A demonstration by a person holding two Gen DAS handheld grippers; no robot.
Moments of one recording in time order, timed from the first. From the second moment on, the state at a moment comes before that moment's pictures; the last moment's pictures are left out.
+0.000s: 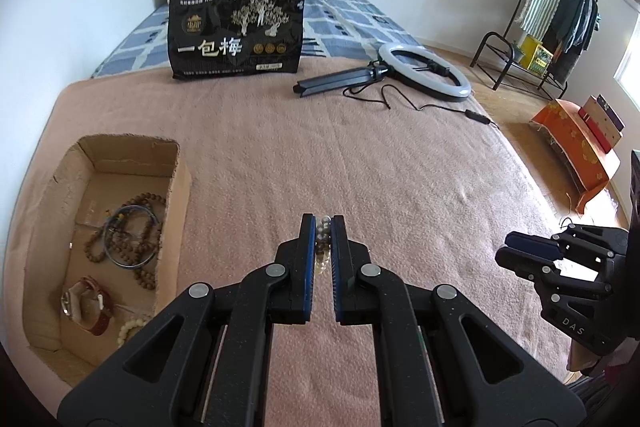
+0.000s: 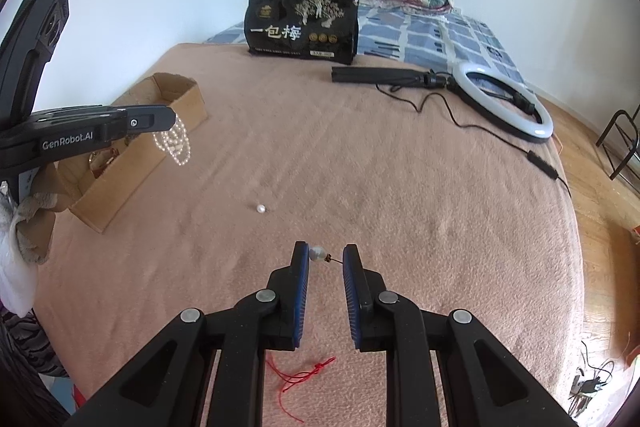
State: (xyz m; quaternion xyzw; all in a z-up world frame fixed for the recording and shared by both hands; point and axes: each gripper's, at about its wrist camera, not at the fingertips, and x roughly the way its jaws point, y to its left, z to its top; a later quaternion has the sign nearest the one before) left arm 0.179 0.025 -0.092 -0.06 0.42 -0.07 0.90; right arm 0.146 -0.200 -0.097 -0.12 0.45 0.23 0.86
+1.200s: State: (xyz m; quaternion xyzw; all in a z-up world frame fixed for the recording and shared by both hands) left arm 0.101 0.115 -0.037 -0.06 0.36 -0.01 0.93; right arm 0.124 -0.085 -0.038 -0.12 0.39 0.29 0.87
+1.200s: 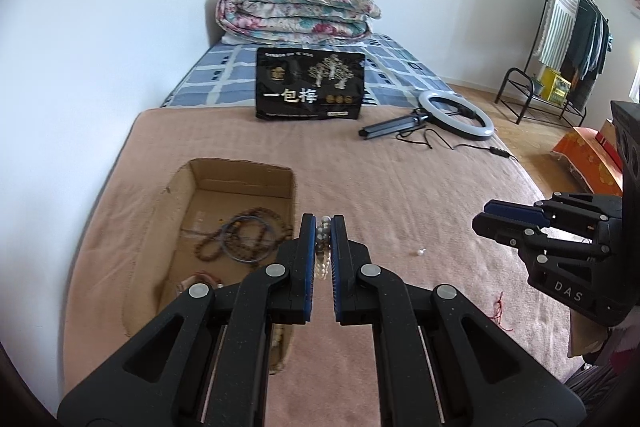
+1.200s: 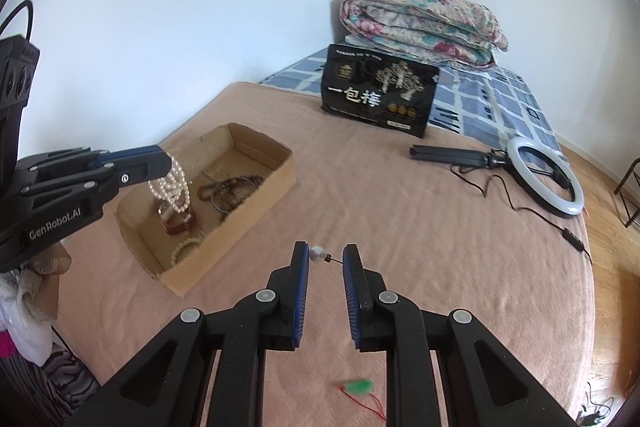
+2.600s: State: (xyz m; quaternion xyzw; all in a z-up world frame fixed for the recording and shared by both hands) left arm 0.090 0.202 -0.074 -0.11 0.40 0.06 0.91; right arm 0.155 0.054 -0.079 -0.12 0.42 0.37 0.82
